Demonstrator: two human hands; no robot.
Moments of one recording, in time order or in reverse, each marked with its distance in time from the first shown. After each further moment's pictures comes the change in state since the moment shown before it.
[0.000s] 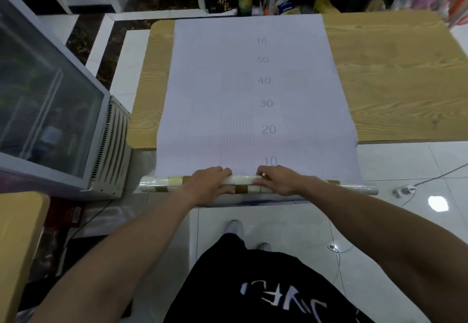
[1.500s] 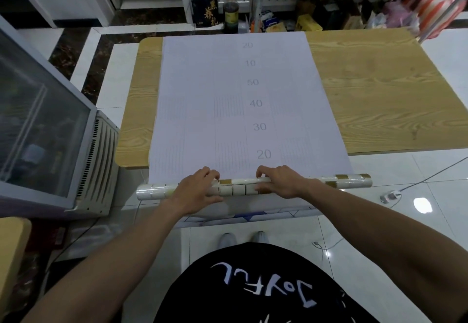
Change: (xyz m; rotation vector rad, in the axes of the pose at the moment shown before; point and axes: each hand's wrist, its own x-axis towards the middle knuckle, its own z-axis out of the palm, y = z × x) left_hand 0.009 -0.019 -0.015 -0.088 0.167 0.008; right_hand 0.000 0.017 -0.033 -0.105 0.114 0.014
